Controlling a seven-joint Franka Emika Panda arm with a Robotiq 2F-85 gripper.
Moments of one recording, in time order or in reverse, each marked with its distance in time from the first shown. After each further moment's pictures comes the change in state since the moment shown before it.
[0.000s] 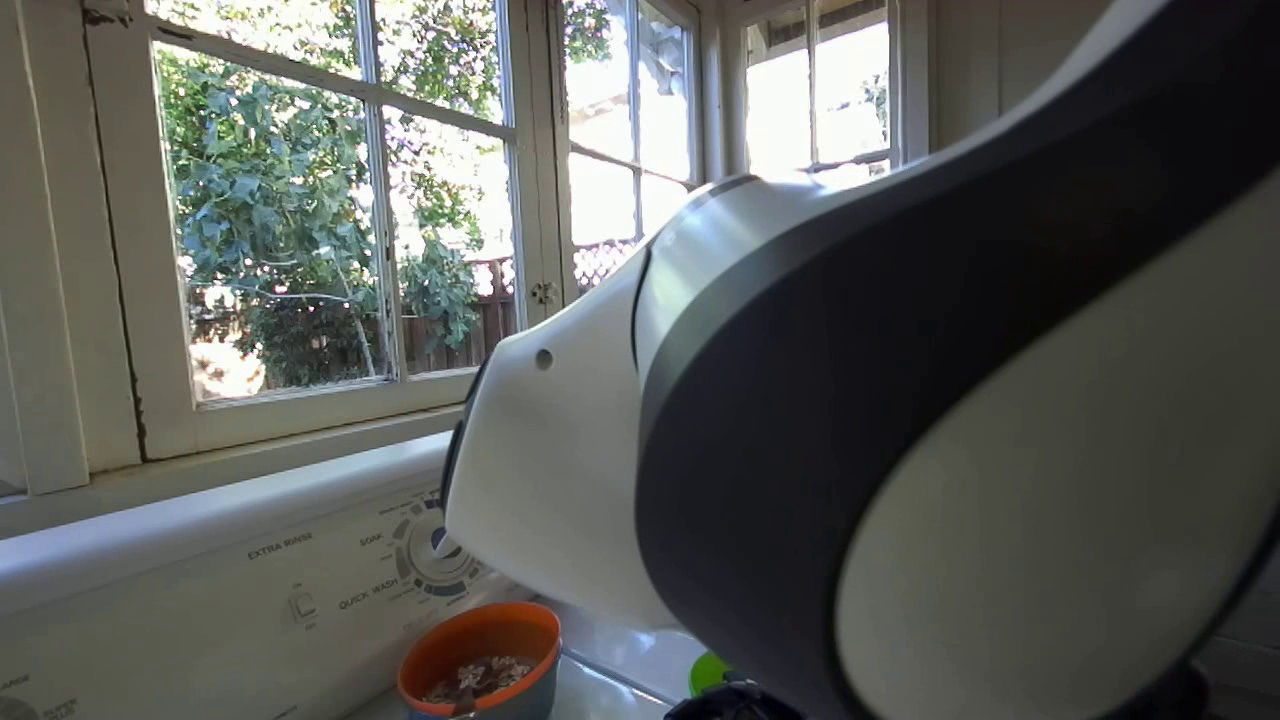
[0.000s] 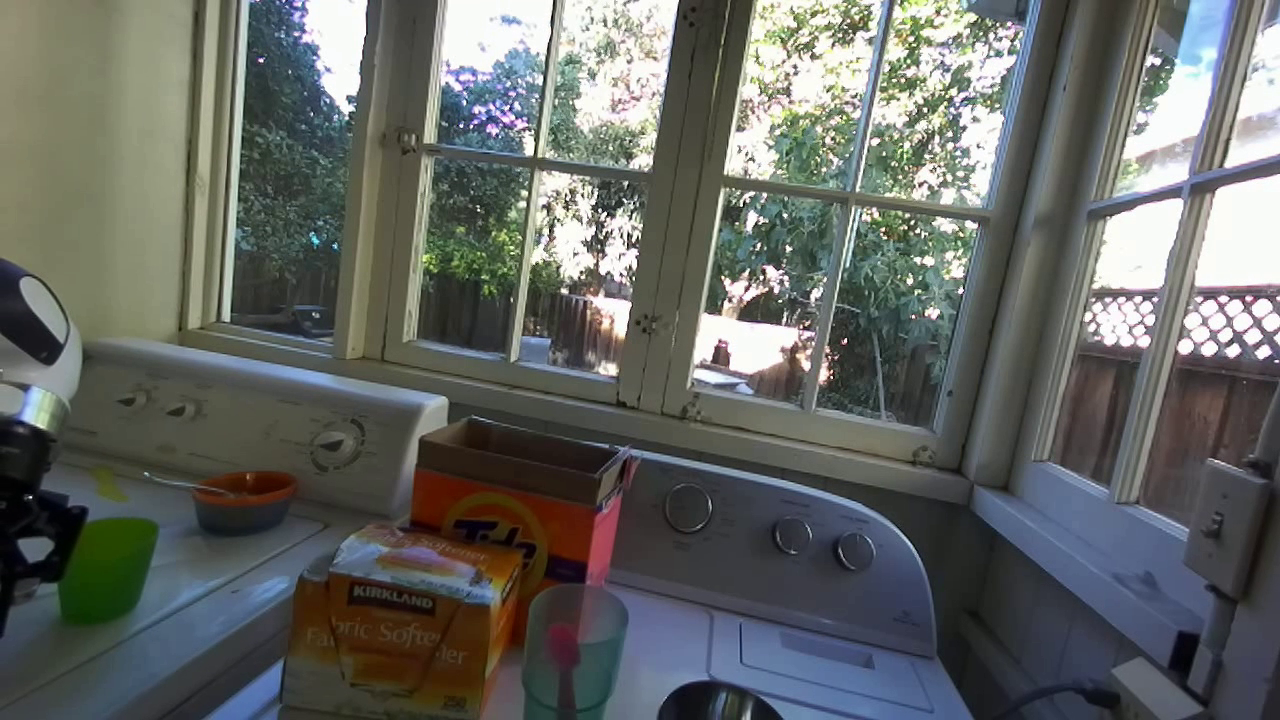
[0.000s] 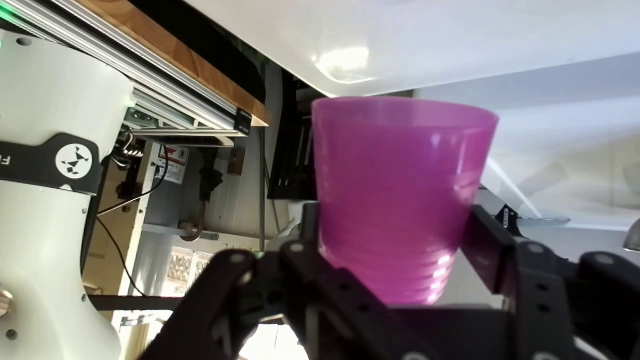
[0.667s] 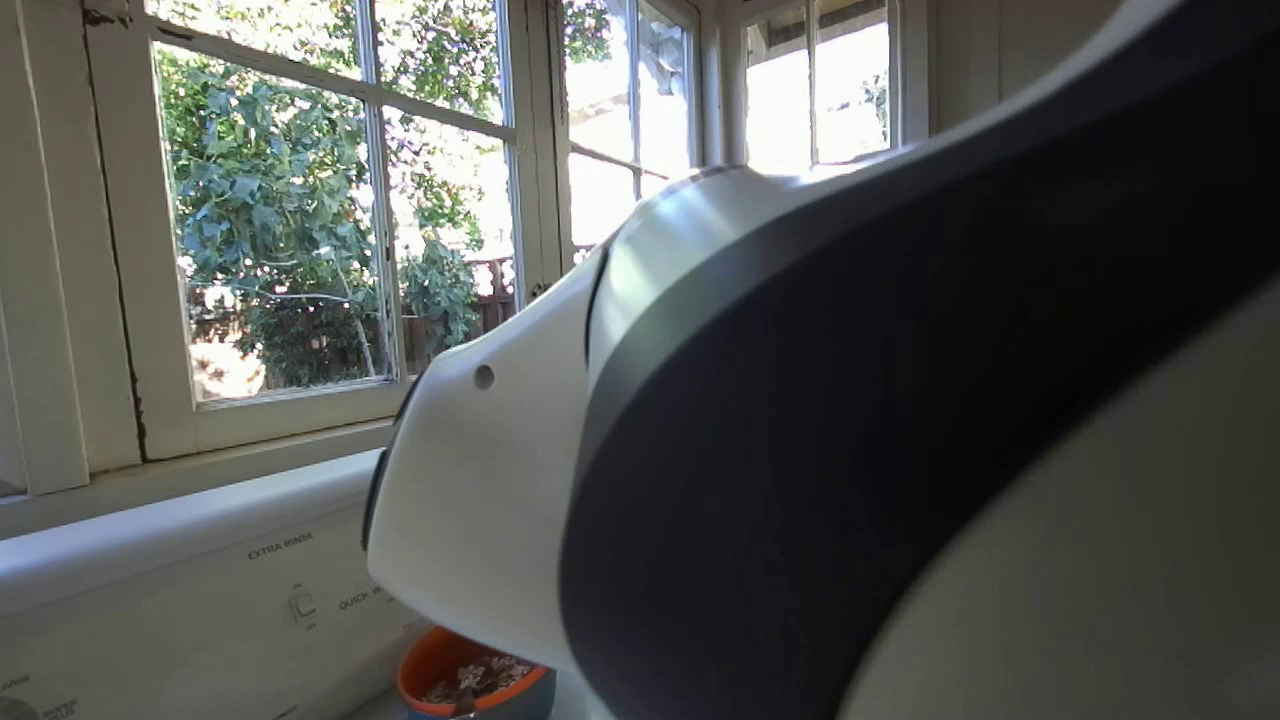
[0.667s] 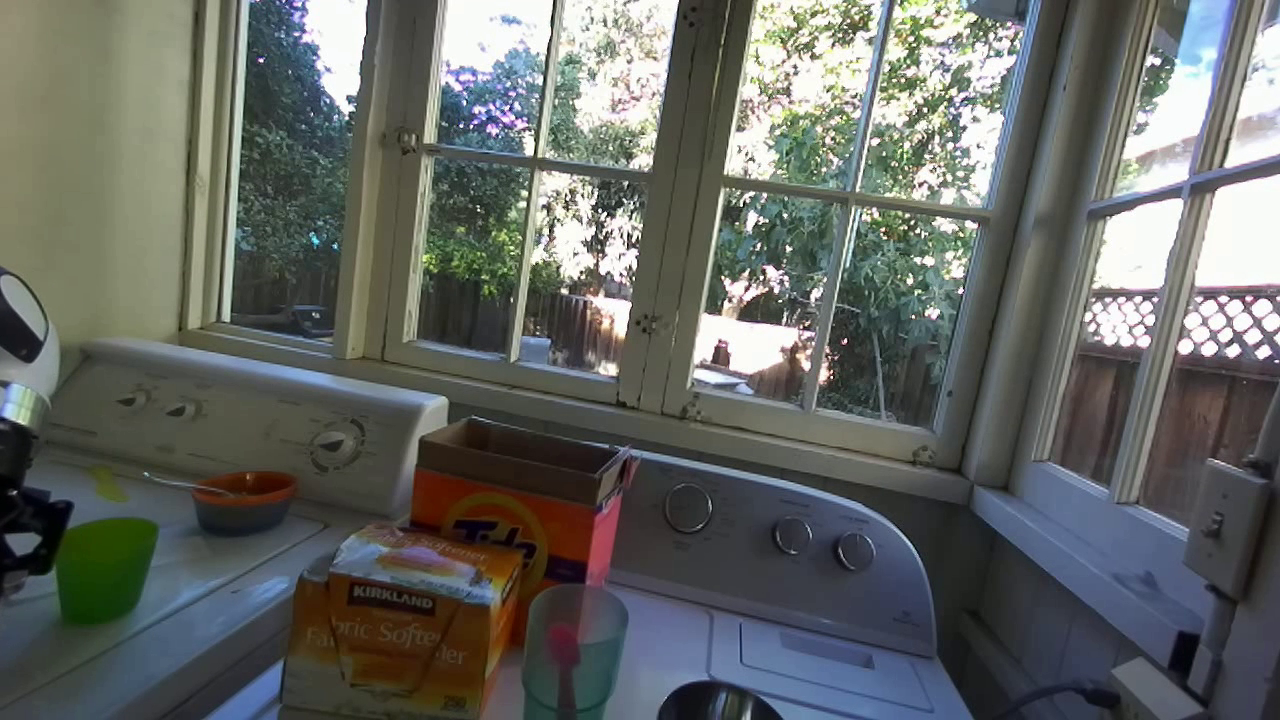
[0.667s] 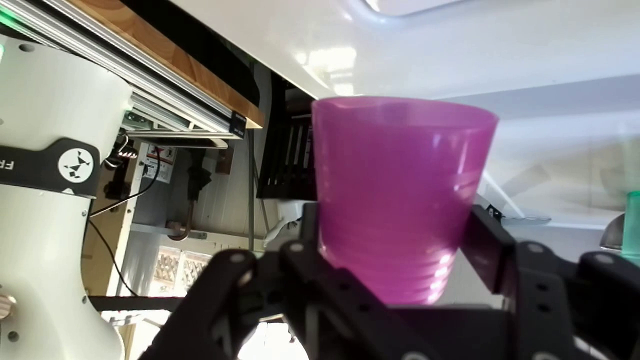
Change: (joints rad) arm 0.044 0.018 -0.001 0.025 -0.002 -0.007 0.005
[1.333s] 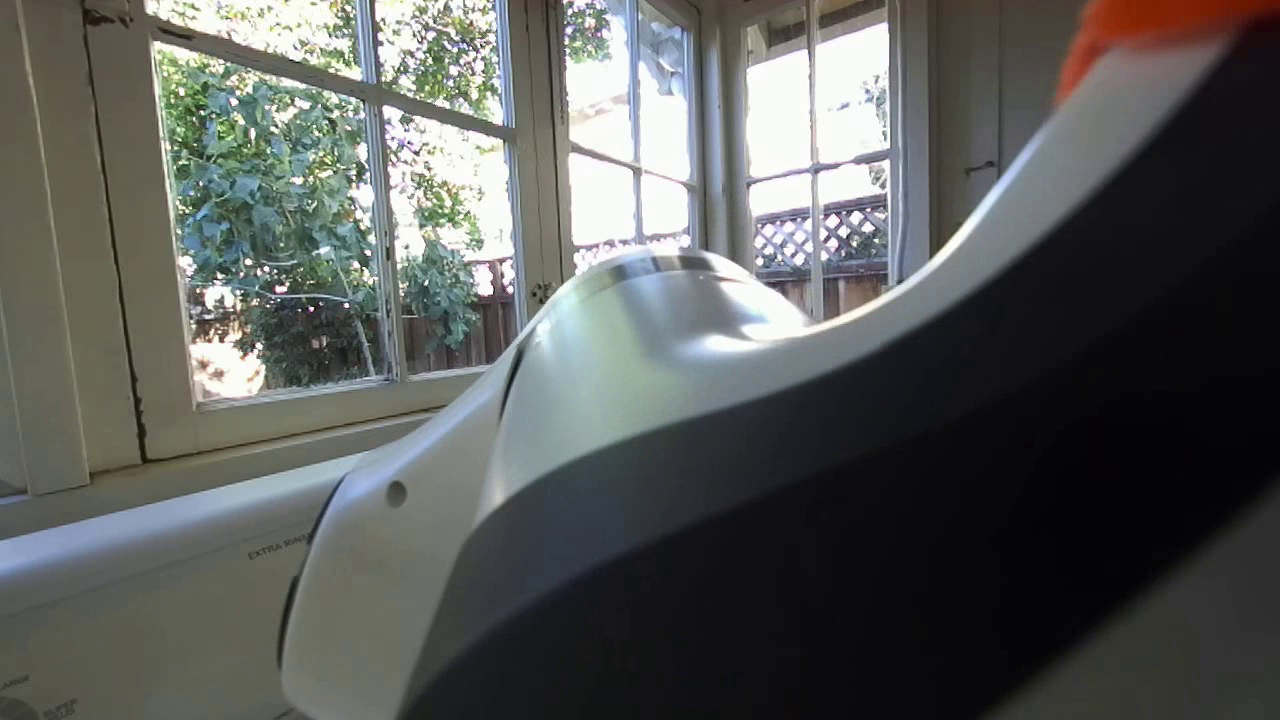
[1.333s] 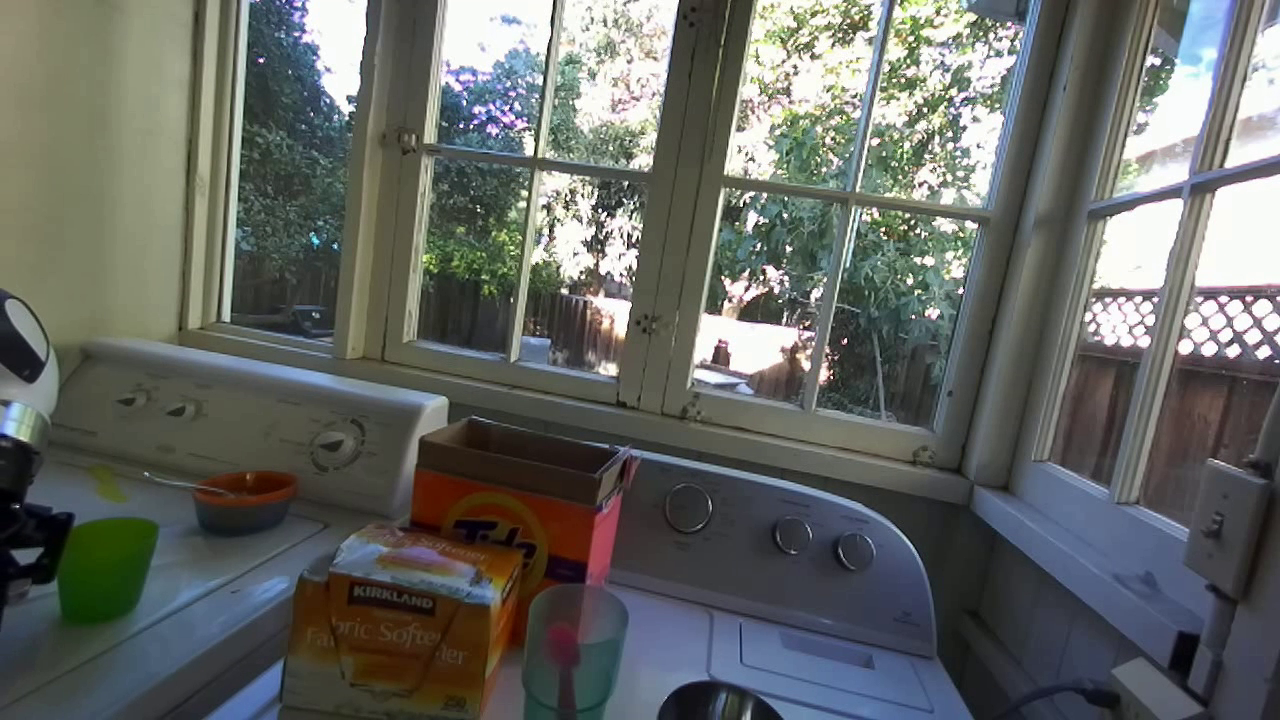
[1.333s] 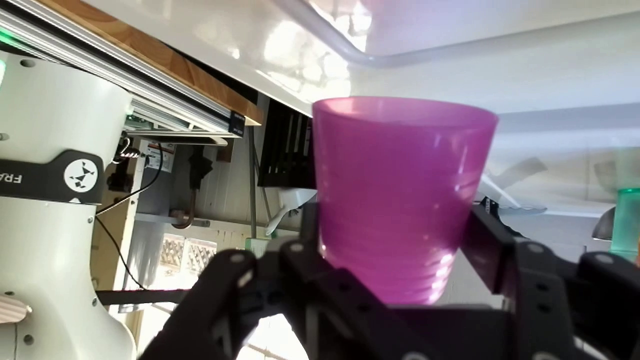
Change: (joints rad) arm 0.043 0.100 -0.016 0.095 -0.011 -0.048 0.032
